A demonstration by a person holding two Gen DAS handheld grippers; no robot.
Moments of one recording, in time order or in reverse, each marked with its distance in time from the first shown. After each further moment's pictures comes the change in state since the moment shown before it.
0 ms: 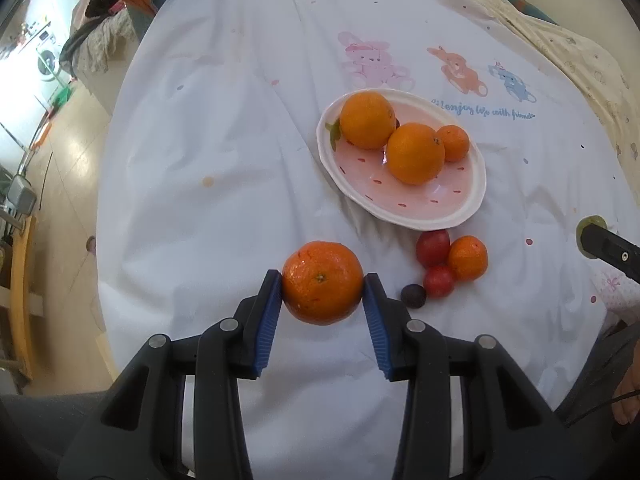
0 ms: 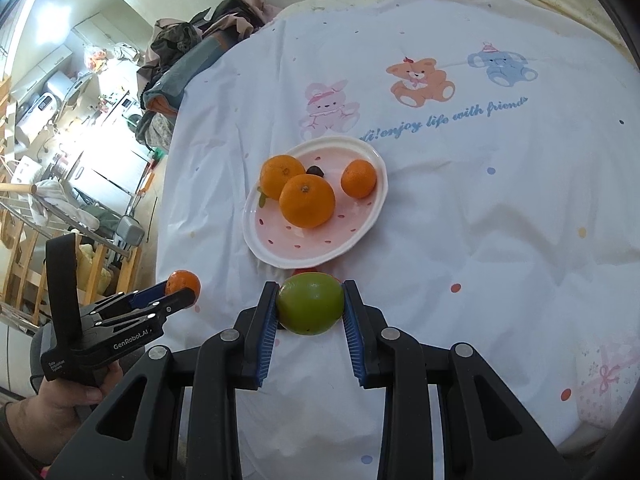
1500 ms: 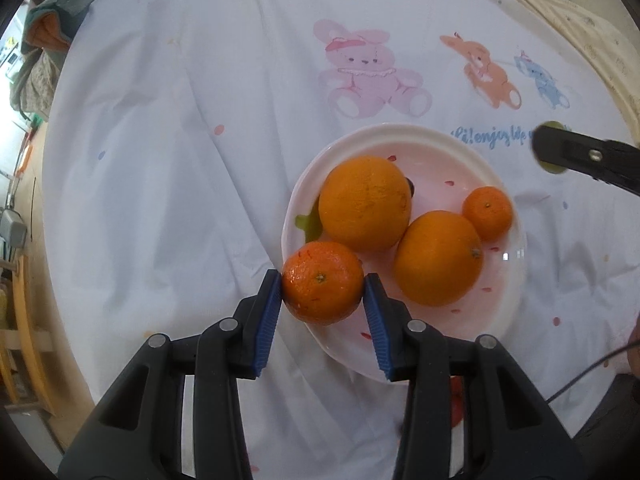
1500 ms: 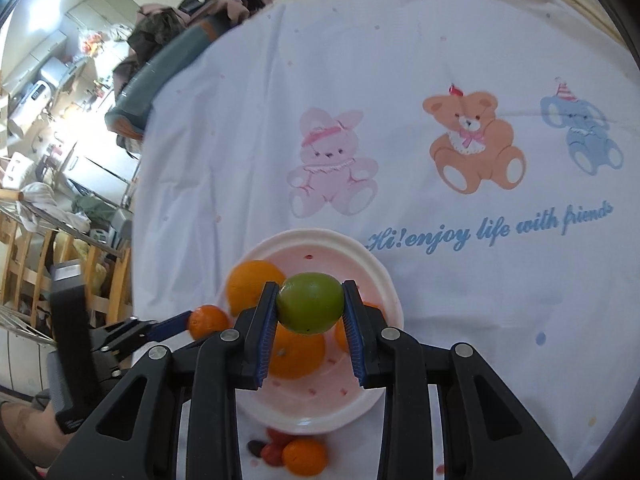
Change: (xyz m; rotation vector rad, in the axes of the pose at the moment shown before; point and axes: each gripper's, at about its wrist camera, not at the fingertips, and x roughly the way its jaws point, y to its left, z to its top) left arm 0.089 -0.026 0.115 0.076 0.121 0.000; right arm 0.117 -0.021 0.156 -0.040 0.107 0.014
